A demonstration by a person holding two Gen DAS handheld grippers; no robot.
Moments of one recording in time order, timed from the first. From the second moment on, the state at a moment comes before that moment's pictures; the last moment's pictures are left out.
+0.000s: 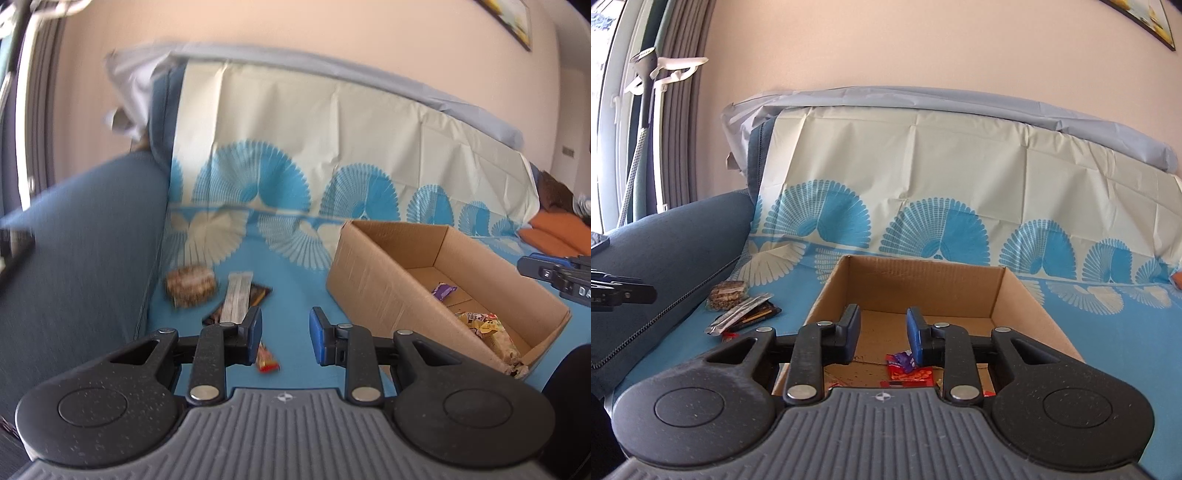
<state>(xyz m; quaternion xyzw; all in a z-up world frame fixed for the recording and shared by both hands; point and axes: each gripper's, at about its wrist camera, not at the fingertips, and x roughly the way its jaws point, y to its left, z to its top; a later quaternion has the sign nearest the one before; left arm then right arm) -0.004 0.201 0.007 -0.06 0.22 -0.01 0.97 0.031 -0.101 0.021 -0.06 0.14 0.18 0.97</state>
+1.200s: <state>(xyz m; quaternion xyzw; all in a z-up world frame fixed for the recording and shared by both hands) 0.042 0.258 -0.019 -0.22 0.26 0.05 0.94 0.097 0.089 -0.077 -0.05 0.21 0.30 0.93</state>
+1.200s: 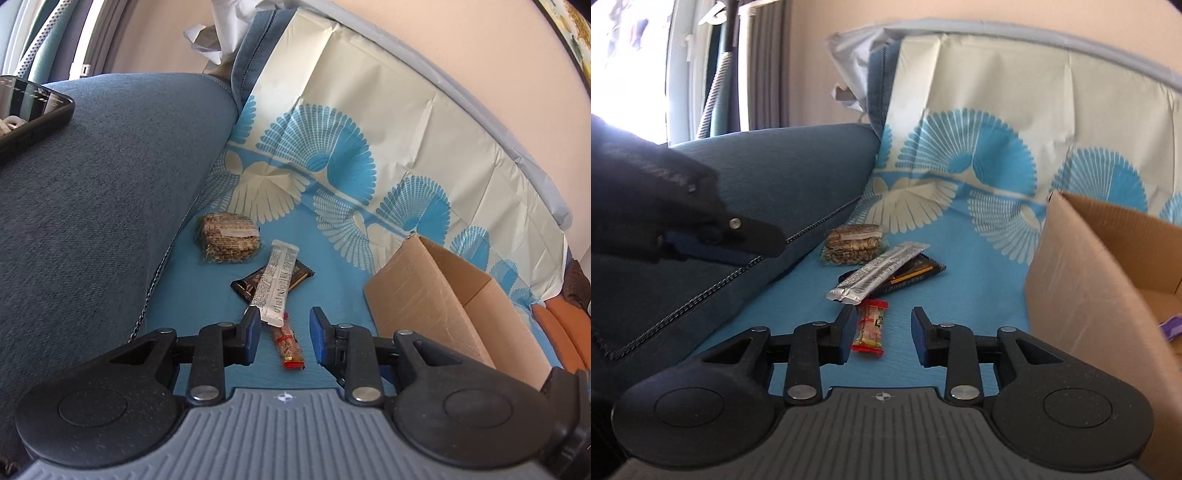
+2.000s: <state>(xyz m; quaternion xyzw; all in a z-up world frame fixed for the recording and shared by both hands) 0.160 0.234 -0.084 -0.10 0.32 0.05 0.94 0.137 0.099 -0.115 -0.02 0.26 0.27 0.93</state>
